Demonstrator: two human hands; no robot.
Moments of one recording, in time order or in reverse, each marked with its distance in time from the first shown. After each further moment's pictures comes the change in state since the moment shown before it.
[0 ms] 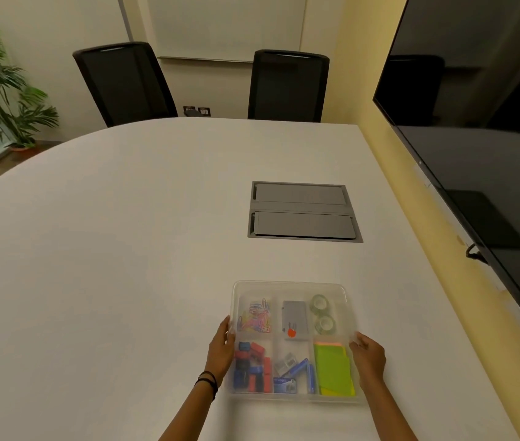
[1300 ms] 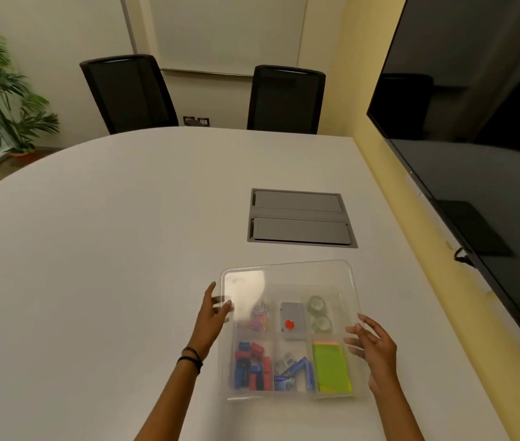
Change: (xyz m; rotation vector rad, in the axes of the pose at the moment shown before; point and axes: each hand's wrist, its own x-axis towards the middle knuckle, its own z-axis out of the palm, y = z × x) left_hand -0.005 0.062 -0.047 -0.152 0.006 0.117; right_hand -0.049 -0.045 -0.040 0.403 -0.205 -0.155
